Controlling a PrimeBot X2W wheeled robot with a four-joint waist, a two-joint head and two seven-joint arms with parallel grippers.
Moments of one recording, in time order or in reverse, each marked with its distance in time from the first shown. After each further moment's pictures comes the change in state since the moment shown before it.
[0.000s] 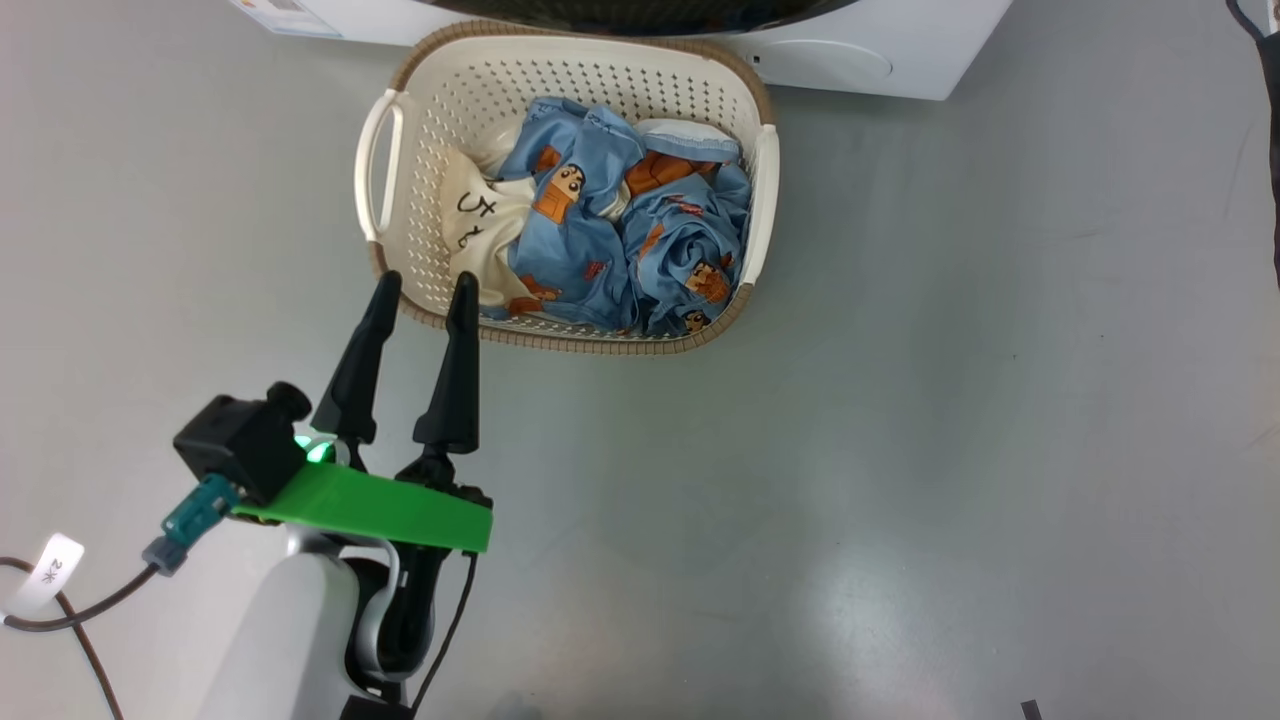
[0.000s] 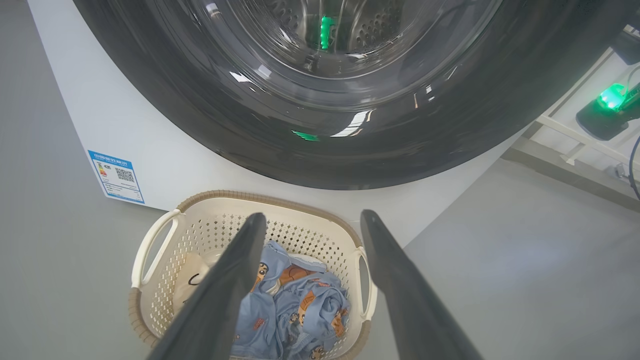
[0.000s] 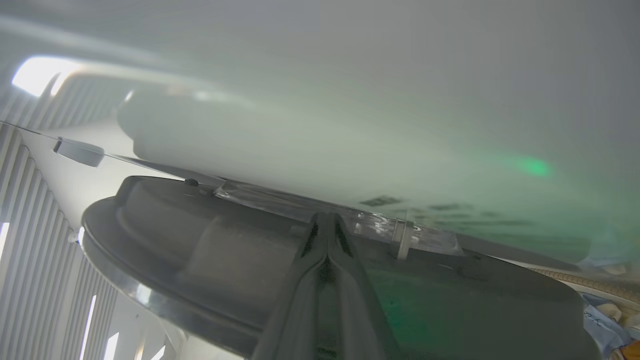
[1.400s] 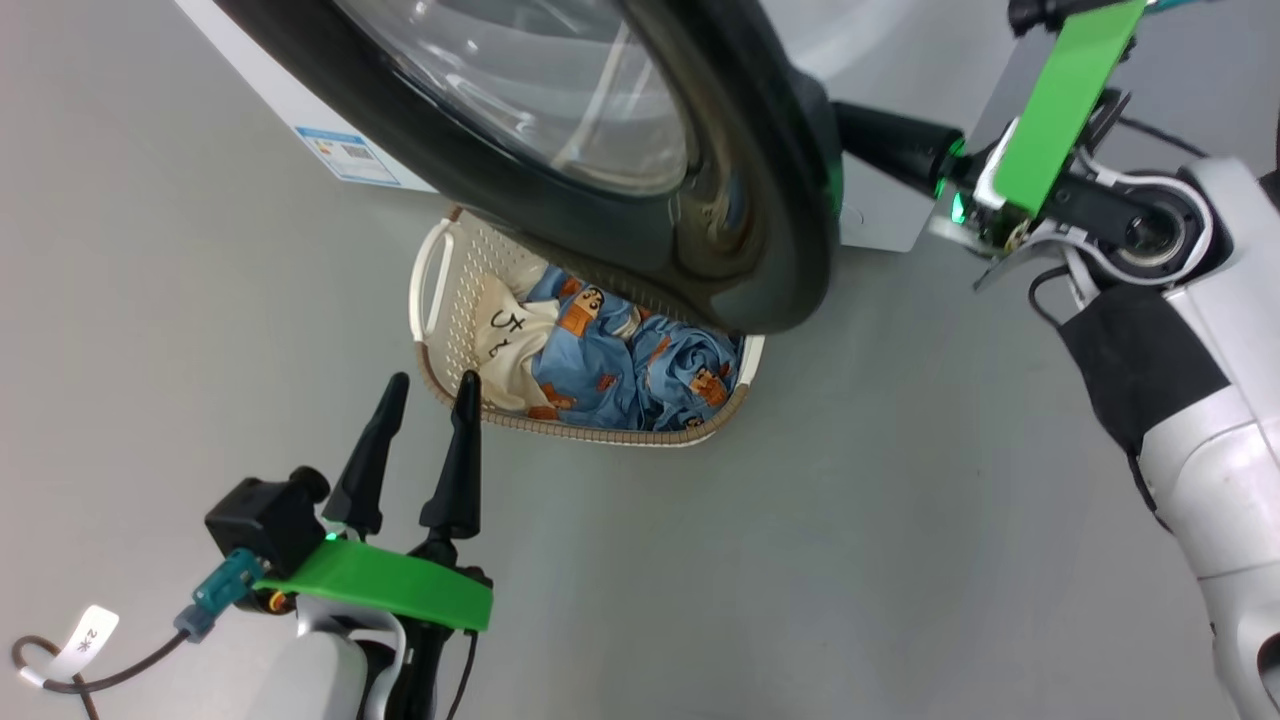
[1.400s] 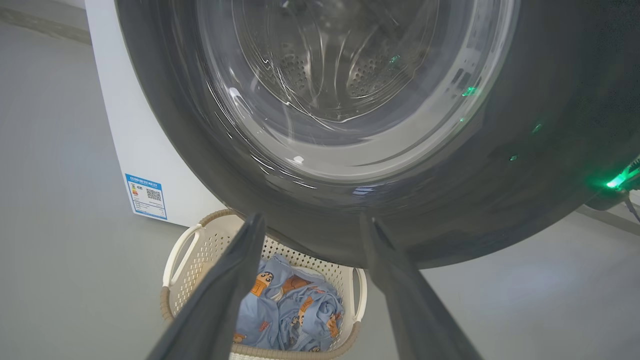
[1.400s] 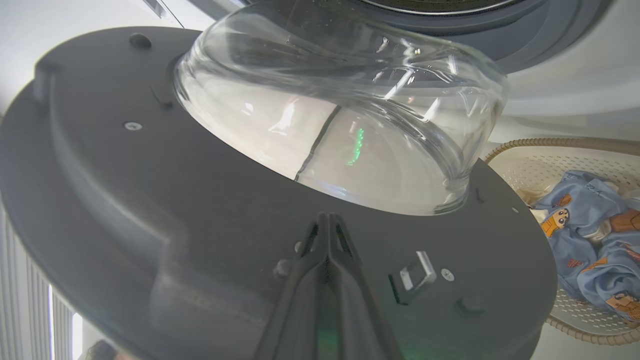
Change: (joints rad) left arm 0.115 -0.005 0.009 0.038 0.019 0.000 0.000; right arm 0.340 0.044 0.124 -0.138 -0.087 0.000 0.123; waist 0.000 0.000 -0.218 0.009
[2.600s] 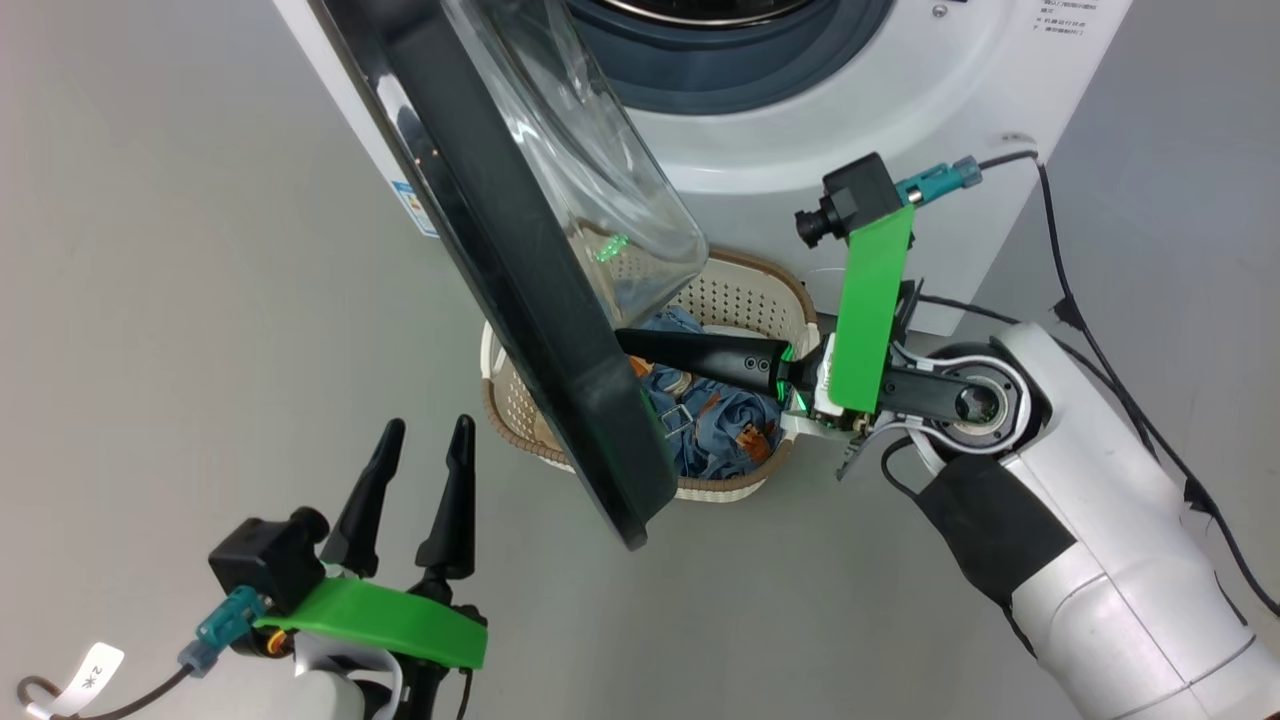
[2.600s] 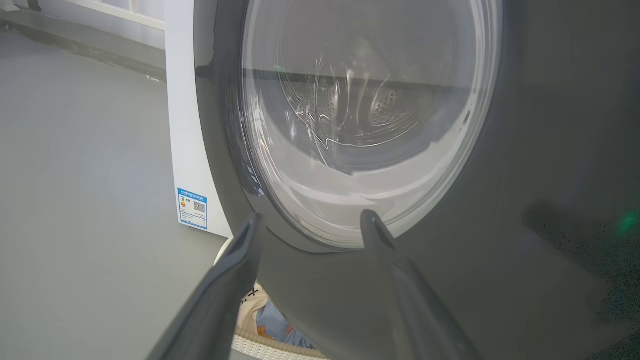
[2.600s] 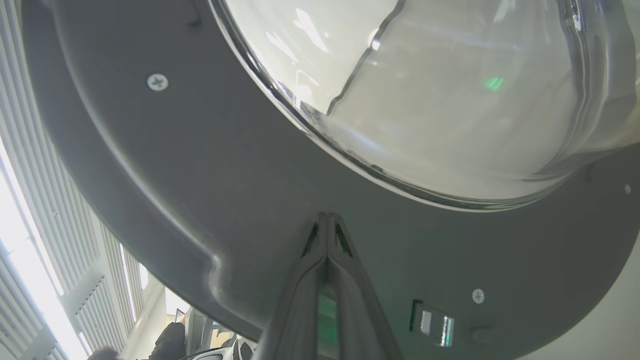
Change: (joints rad) left arm 0.065 0.002 0.012 0.008 0.002 0.000 0.000; right arm 0.223 0.126 0.108 -0.149 0.001 0.000 0.087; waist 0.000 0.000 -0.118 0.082
